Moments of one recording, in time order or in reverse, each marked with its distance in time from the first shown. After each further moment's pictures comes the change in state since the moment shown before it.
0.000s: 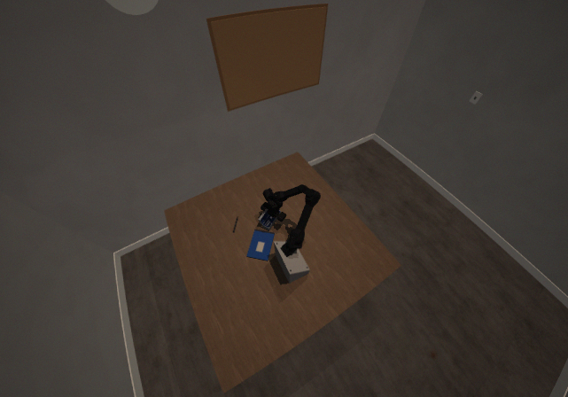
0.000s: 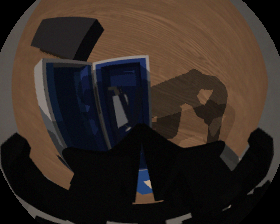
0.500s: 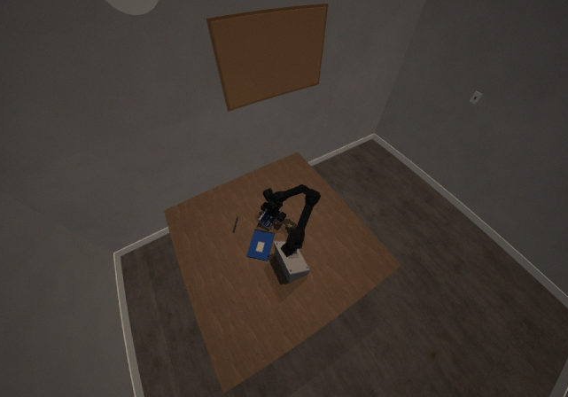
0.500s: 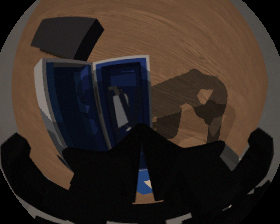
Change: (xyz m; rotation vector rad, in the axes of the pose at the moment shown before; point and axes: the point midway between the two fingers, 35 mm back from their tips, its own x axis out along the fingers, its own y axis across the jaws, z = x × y) arm 0.000 0.000 0.000 0.002 0.000 0.000
